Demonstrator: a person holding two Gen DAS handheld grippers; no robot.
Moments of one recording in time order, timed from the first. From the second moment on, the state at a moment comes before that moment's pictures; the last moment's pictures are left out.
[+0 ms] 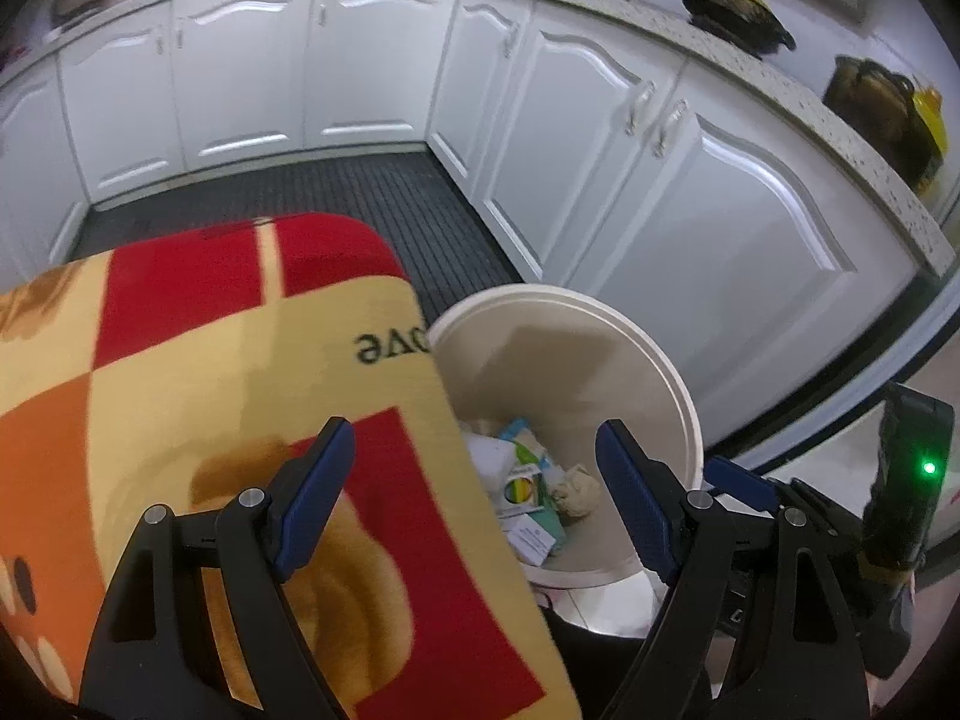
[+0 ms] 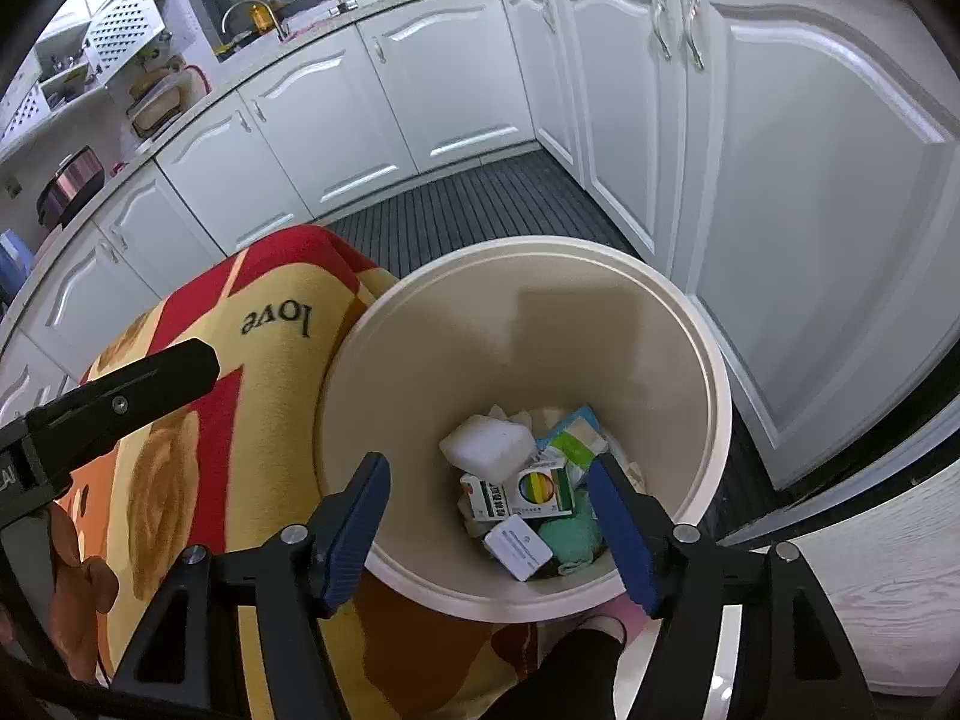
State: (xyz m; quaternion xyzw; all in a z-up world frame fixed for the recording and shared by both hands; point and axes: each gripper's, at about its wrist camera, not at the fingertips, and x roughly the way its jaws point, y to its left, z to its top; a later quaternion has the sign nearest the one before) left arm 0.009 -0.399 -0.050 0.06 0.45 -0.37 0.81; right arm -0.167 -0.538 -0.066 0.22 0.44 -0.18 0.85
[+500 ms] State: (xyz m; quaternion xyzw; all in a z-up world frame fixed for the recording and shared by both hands) left arm -0.013 -0.328 -0.018 0.08 0.37 -0.31 0.87; right arm -0.176 -0.489 -0.020 0.18 0.37 -0.19 0.89
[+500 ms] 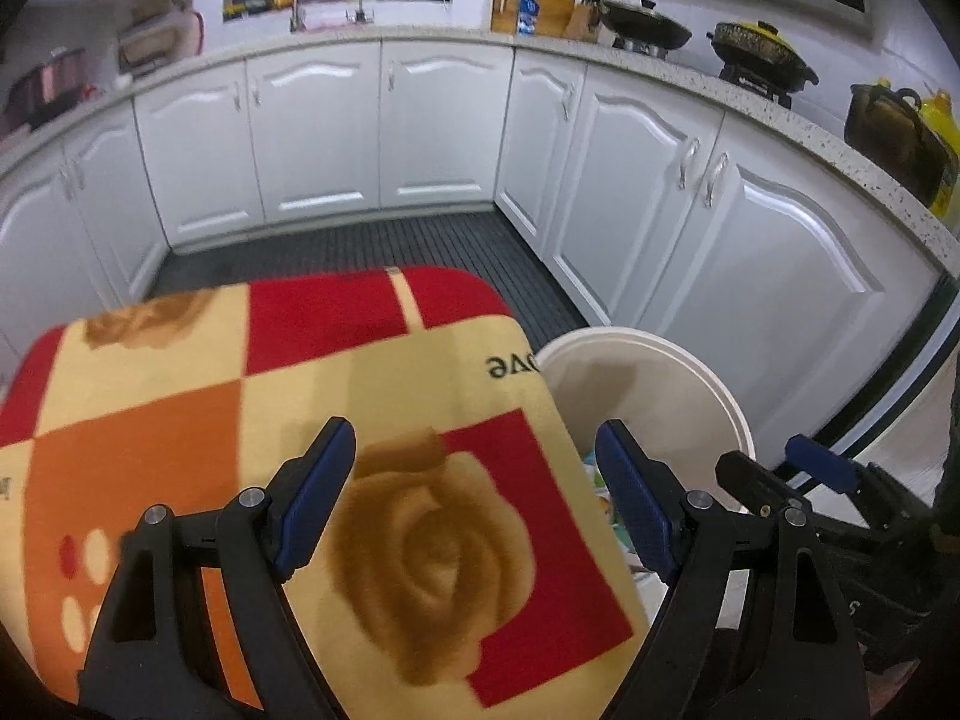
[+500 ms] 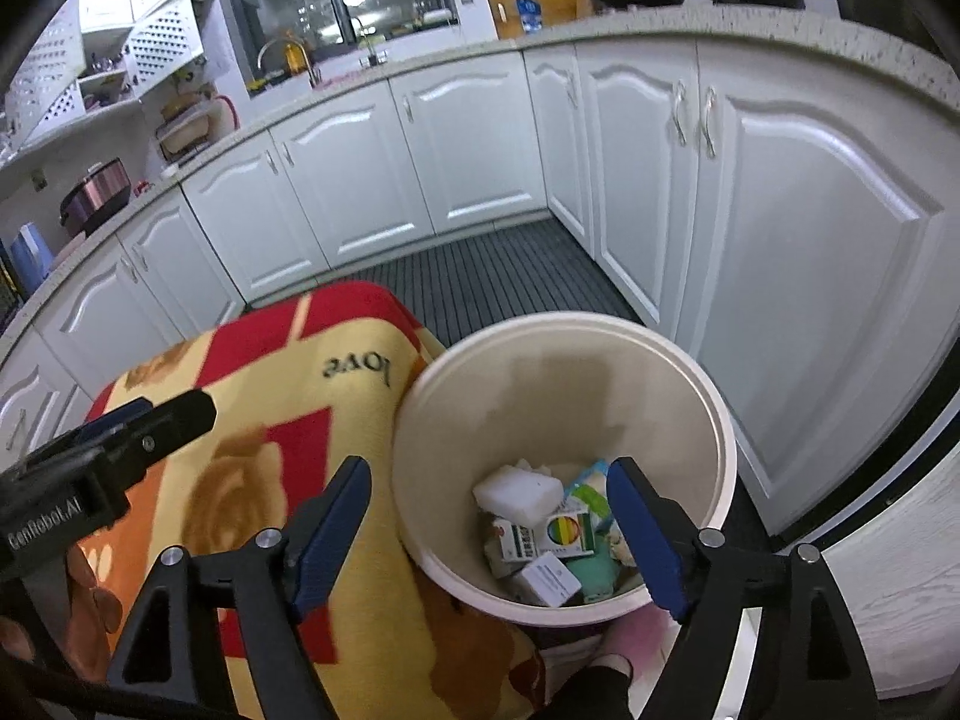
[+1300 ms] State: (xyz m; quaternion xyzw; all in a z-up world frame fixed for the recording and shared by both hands) left arm -0.058 -0.275 0.038 0.04 0.24 -0.30 0.92; right arm -0.209 -0.432 0.060 0.10 0.25 -0.23 0.93
